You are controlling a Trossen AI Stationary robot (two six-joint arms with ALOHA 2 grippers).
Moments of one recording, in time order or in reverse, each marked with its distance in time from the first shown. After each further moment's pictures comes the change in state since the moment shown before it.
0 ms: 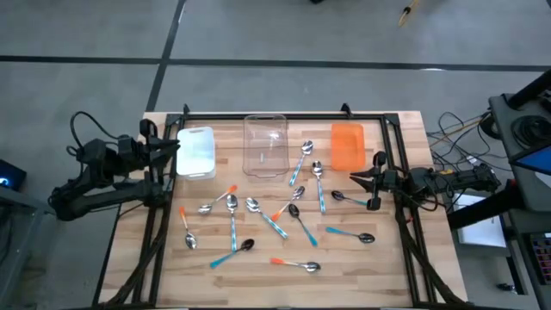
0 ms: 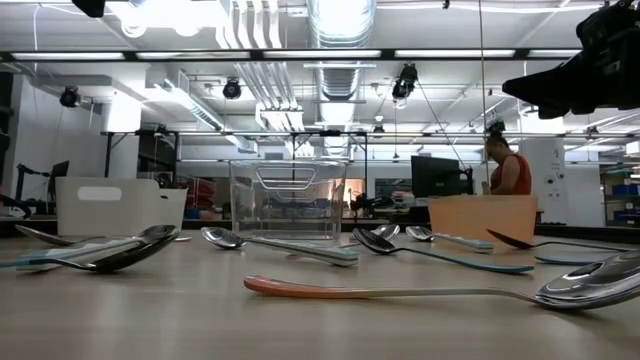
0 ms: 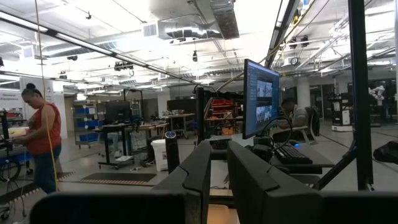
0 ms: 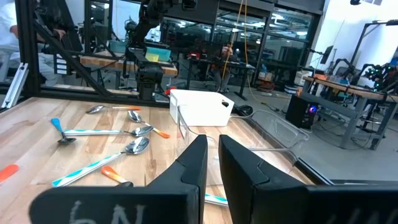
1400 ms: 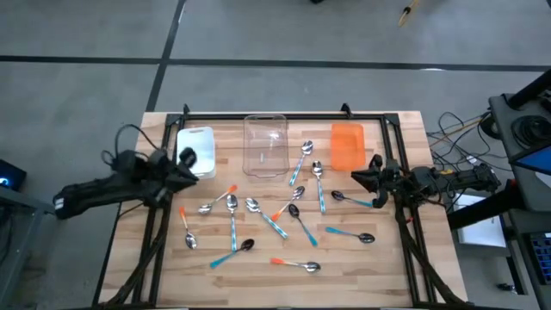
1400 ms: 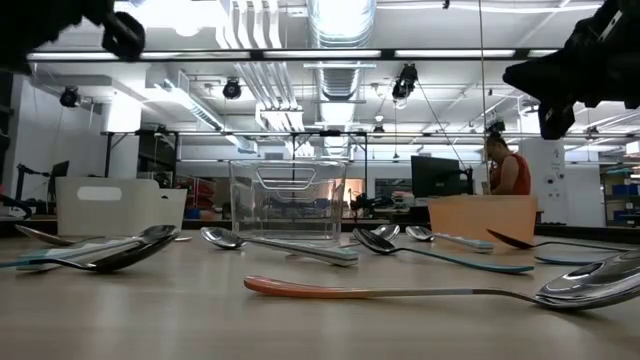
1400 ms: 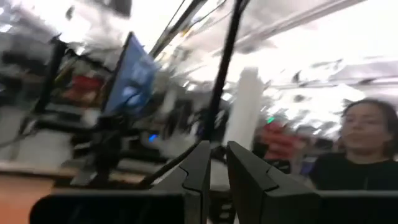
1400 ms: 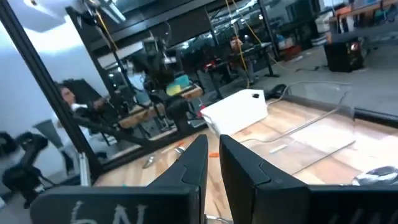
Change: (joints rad) left arm -0.033 0.062 -0.444 0.644 0.472 -0.555; right arm 0.000 0.001 0.000 0.069 -0.008 0.539
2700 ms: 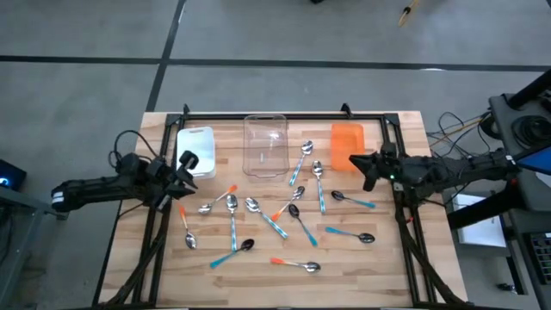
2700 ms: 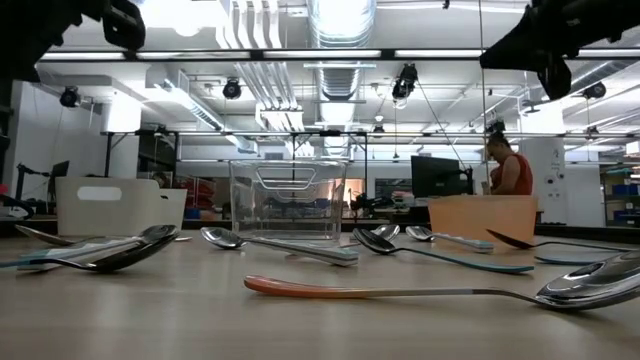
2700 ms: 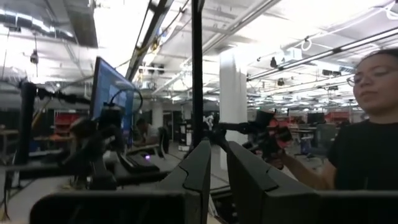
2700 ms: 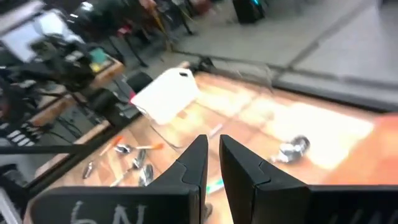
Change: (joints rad) left arm -0.052 0.049 0.012 0.076 0.051 0.226; right arm -0.001 0.581 0.515 -0.433 0.271 0.300
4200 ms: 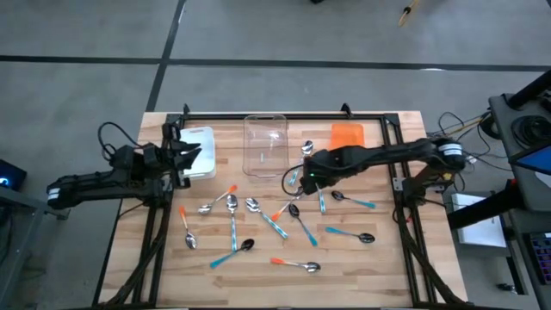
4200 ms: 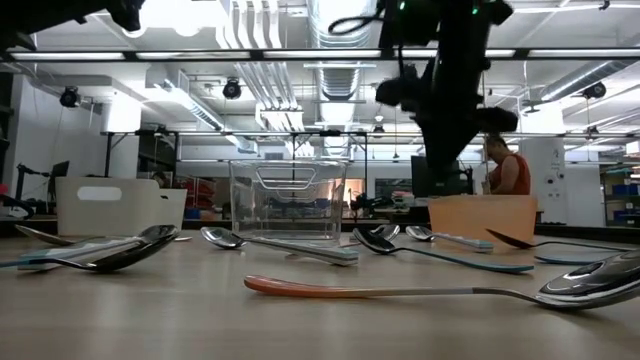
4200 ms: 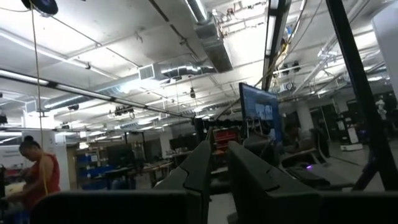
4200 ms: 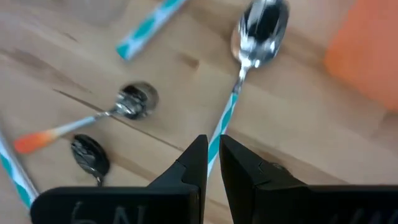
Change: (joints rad) left arm 0.001 0.115 0.159 -0.048 -0.551 0.453; right arm -0.235 1.008 0.665 -0.624 -0.517 0.404
